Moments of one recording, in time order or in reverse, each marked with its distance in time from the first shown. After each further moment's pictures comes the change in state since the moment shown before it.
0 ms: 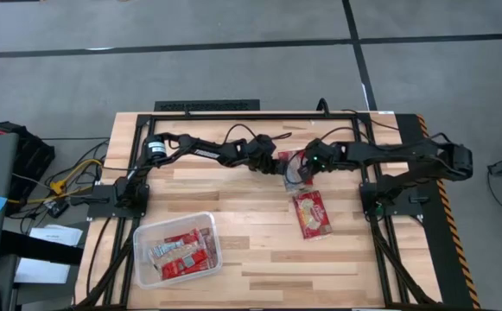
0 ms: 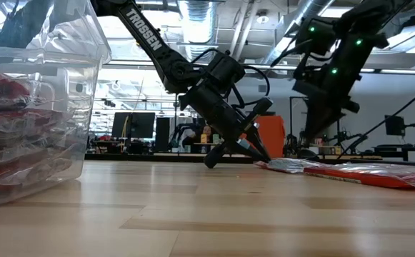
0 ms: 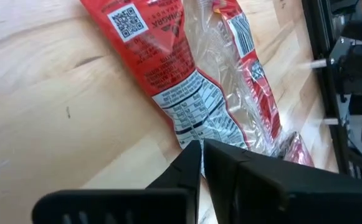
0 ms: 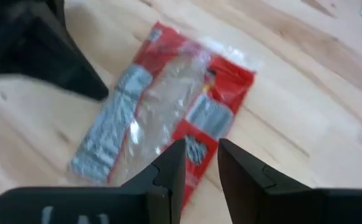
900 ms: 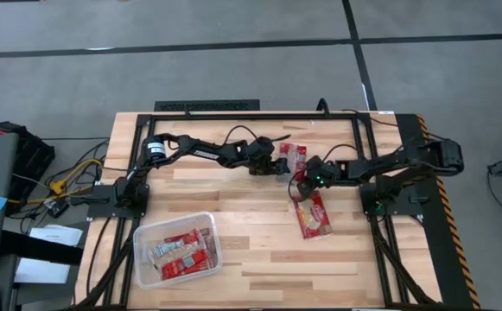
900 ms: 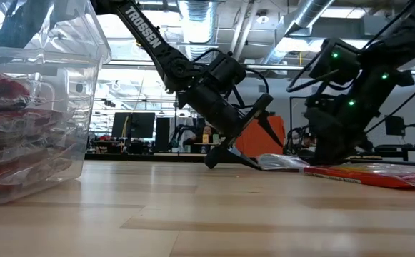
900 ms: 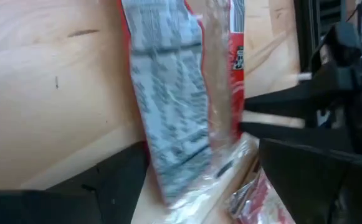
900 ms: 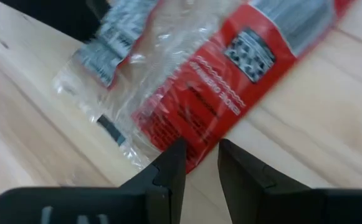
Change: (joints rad) left arm -0.021 0.010 0.000 -0.074 -0.011 -0.126; right arm 0.109 0.125 -0.298 0.495 -0.063 0.147
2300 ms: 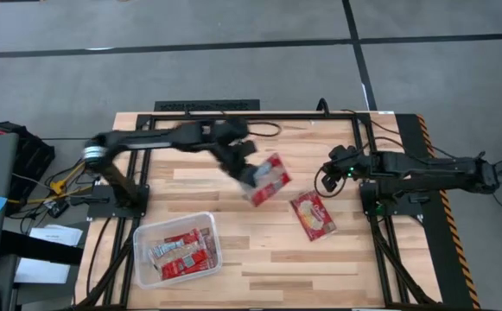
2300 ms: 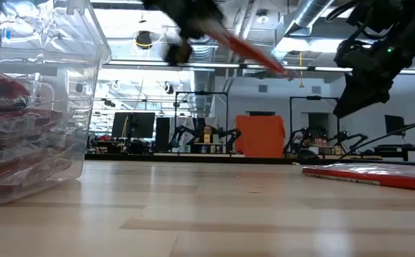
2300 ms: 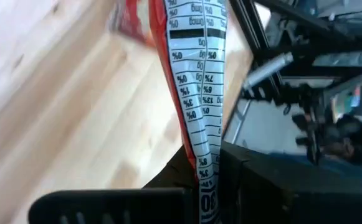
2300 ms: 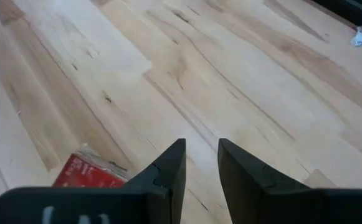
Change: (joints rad) left arm -0.066 -0.558 0.092 -0.703 0.399 0.294; right arm 0.001 -0.644 0.098 -0.580 0.081 -0.233
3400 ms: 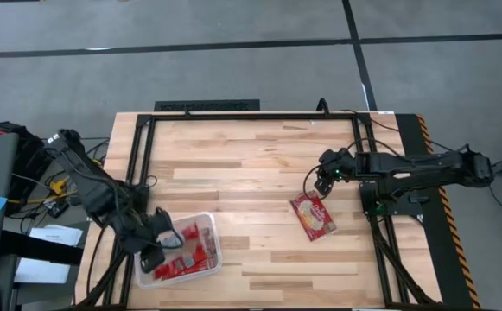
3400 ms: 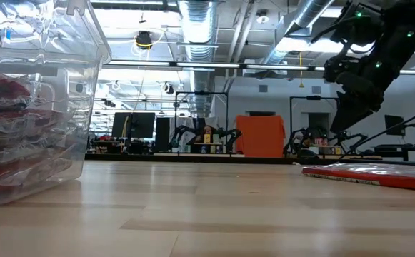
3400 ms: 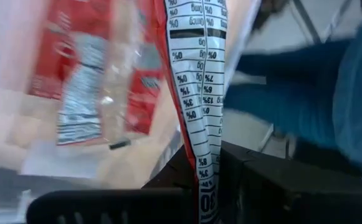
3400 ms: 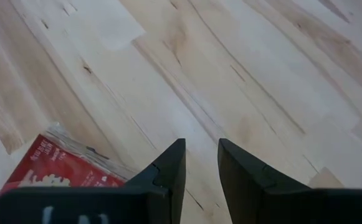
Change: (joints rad) left arm -0.958 -0.524 -0.284 -0.397 -0.506 -0.603; right arm 0.000 0.199 0.001 0.067 -0.006 -0.053
